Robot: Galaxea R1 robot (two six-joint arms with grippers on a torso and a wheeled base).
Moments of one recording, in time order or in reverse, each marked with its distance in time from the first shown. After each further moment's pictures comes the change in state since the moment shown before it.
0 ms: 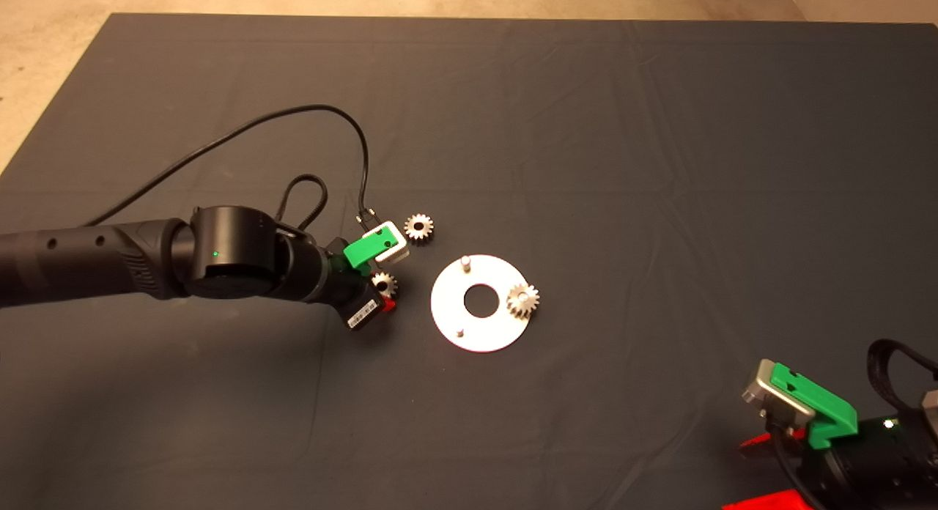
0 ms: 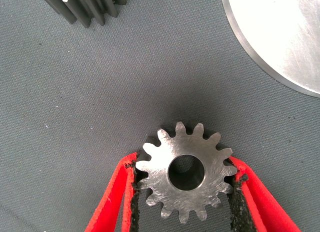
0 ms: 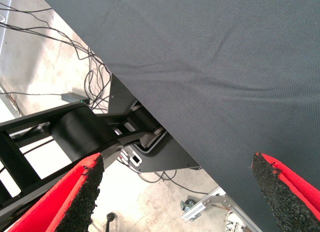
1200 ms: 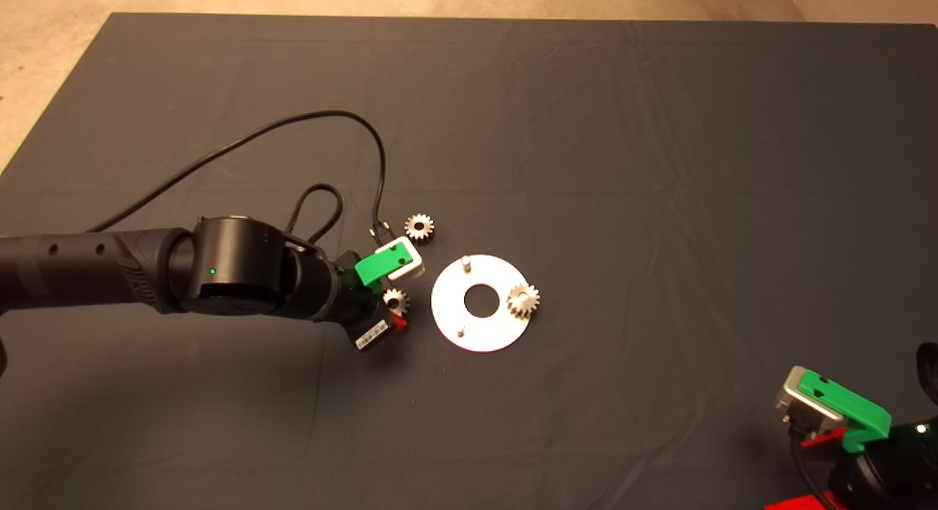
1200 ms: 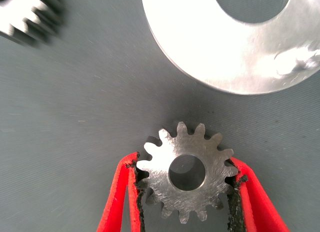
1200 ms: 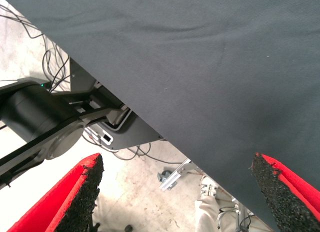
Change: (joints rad) left arm -0.035 0.035 0.137 0.000 0.144 -0.080; right arm 0.010 -0.059 0.000 0.000 -0.176 -0.003
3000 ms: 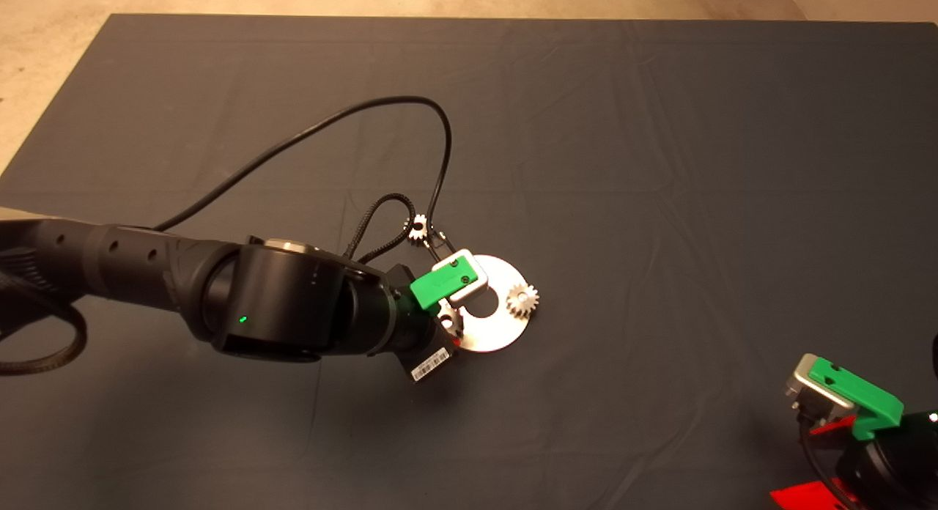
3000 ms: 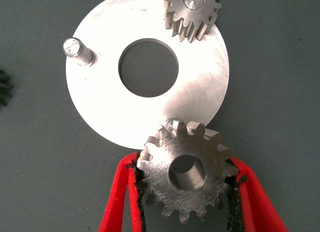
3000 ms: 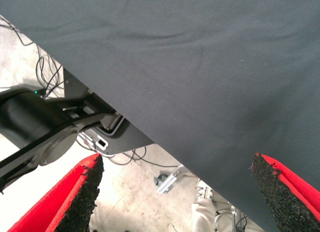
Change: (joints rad) left arm -0.015 0.149 0.148 0.089 0.134 -0.236; right arm 0.035 -0.028 0.000 0.000 0.004 0.000
